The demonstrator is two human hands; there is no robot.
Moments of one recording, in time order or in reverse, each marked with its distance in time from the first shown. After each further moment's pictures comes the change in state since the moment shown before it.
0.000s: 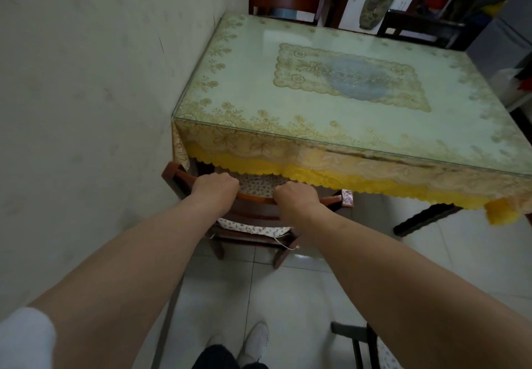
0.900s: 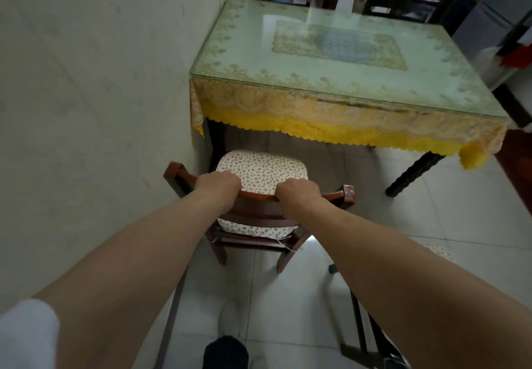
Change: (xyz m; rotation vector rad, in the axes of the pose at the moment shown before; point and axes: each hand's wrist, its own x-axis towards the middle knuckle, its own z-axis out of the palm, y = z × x) left_hand -0.242 0.066 0.083 0.004 0.024 0.017; right_hand -0.229 -0.097 0.081 0.008 0.045 0.005
